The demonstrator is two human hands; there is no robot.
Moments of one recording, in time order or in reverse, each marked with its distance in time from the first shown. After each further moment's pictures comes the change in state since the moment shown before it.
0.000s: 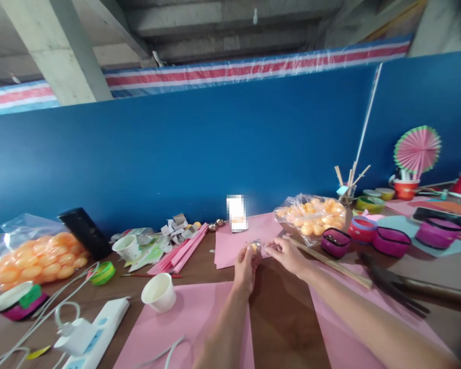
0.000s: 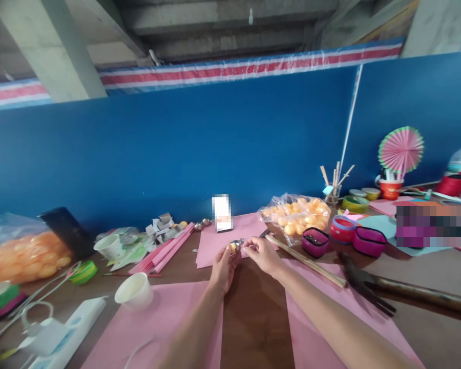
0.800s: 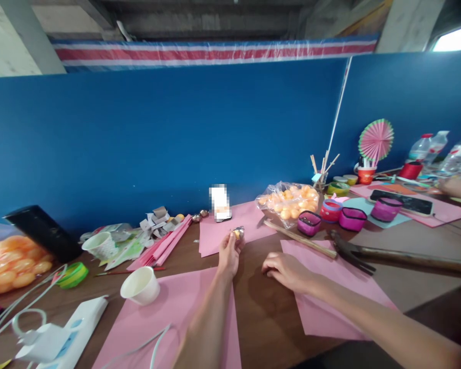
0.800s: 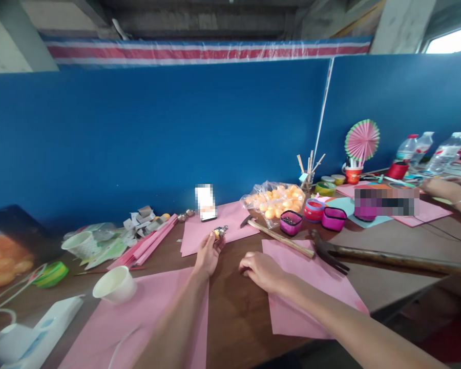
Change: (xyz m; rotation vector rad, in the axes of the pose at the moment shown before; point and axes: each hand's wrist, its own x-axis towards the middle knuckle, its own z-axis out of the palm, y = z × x) left_hand 0.008 -0.007 -0.006 -0.054 0.061 -0.030; right_hand -0.077 -0.006 -0.020 -0.502 -0.348 -0.073
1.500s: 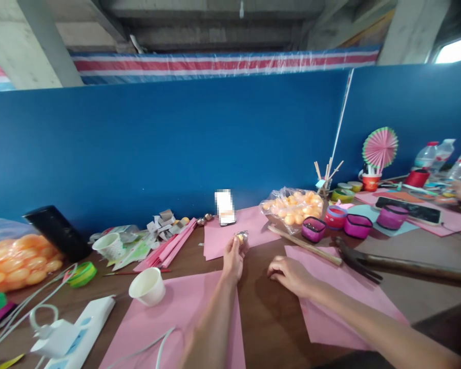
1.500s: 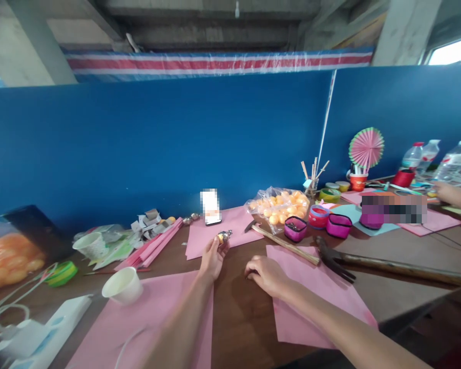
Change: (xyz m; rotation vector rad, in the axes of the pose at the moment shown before) left_hand 0.000 -0.001 -0.002 -0.015 -0.030 0.017; right_hand 0.002 0.009 0.009 0.029 0.057 0.065
